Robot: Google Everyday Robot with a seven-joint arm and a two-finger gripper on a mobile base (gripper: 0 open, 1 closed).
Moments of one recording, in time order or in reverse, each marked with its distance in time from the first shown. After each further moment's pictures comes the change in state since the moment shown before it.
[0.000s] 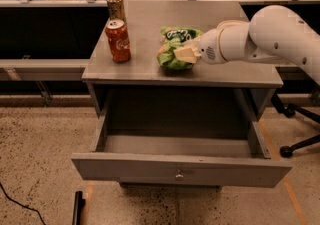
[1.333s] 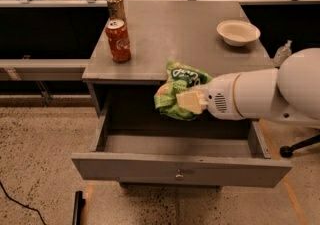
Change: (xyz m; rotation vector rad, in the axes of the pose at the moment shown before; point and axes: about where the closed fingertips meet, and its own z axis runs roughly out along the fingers) arm 0.055 0.147 -0.091 0.022 0.105 0.283
